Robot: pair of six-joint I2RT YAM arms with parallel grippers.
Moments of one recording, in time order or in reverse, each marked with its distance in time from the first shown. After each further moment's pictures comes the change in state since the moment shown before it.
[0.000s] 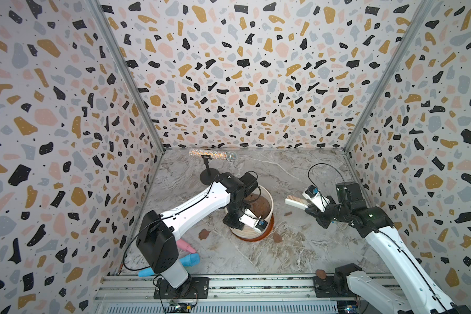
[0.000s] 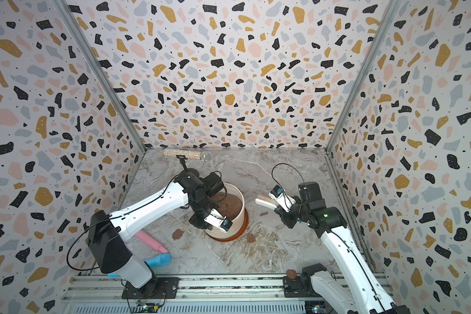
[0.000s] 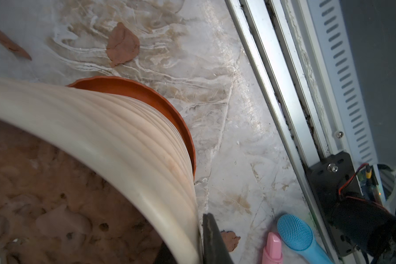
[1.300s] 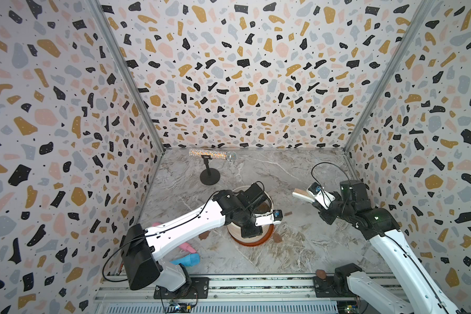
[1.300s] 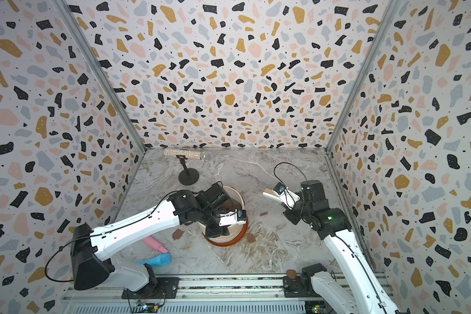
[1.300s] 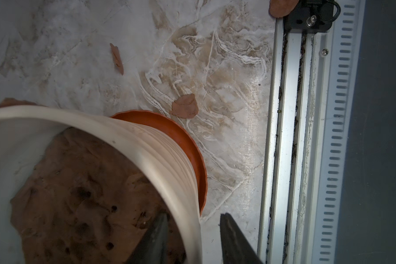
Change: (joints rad) left arm -0.193 -0.158 -0.162 0.381 0.005 -0.872; right arm 0.006 -0.036 0.037 0.043 0.299 0.016
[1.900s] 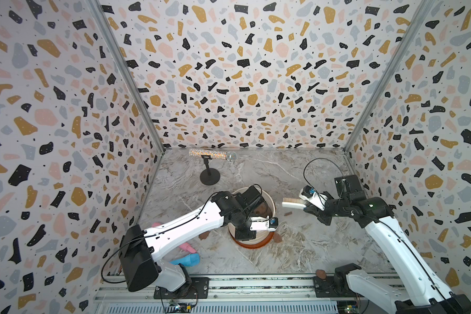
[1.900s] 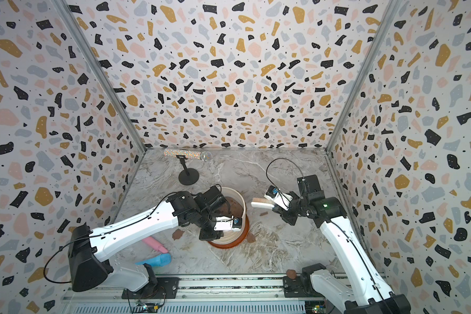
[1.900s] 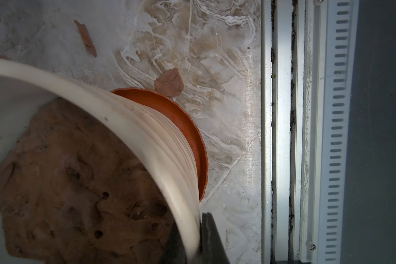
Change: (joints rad) left arm 0.053 -0.020 -0.026 -0.086 0.014 0.217; right arm -0.006 0.143 0.120 -0.180 -0.331 -0.243
